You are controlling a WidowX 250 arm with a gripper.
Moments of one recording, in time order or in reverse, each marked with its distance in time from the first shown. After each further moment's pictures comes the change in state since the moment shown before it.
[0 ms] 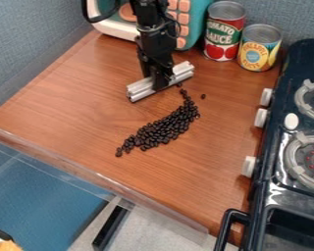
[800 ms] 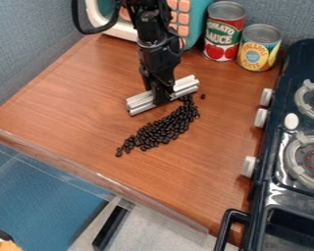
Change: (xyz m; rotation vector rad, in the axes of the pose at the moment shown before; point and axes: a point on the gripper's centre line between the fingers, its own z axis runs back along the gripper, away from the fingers) arm -0.016 -0.034 0.000 -0.005 -0.004 -0.080
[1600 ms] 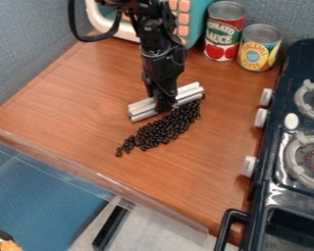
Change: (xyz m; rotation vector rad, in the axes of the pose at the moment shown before) arm -0.004 -0.022 0.002 -0.011 -0.005 -0.046
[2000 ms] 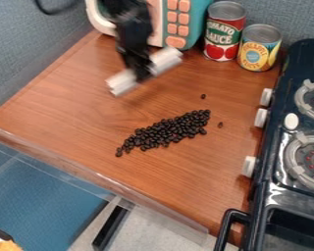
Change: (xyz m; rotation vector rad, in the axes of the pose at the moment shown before) arm -0.030 0.070 0.048 0.015 -0.125 0.242
